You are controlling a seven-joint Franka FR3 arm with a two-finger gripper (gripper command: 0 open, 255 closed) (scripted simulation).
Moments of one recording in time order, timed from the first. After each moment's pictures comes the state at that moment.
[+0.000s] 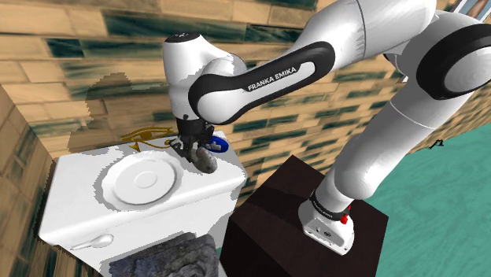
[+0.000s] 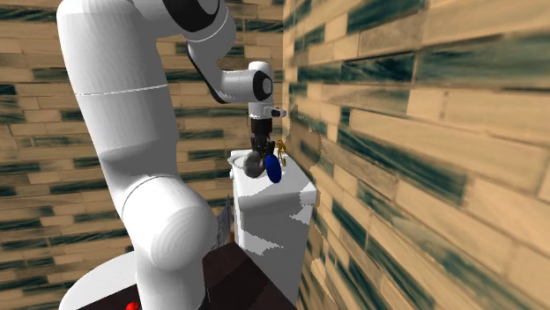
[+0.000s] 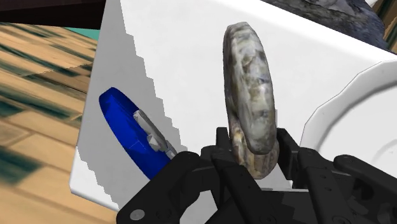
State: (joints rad) arm 0.10 -0.10 0.53 -2.23 0.02 2.07 0.69
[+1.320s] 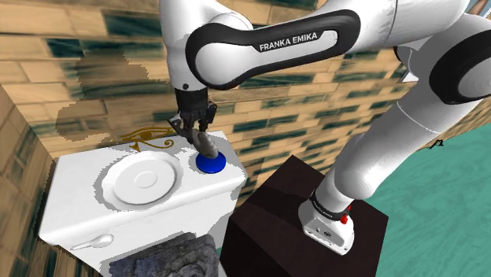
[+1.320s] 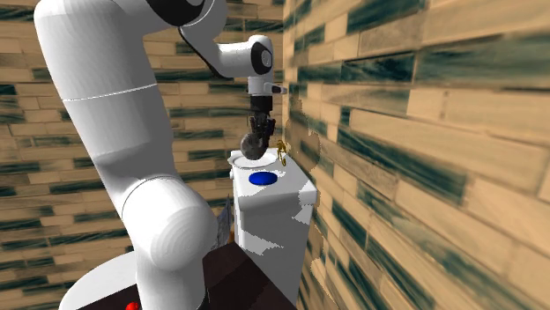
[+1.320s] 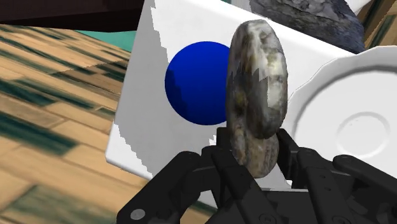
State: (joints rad) arm 0.09 -0.18 0.51 -2.09 0.05 1.87 0.65
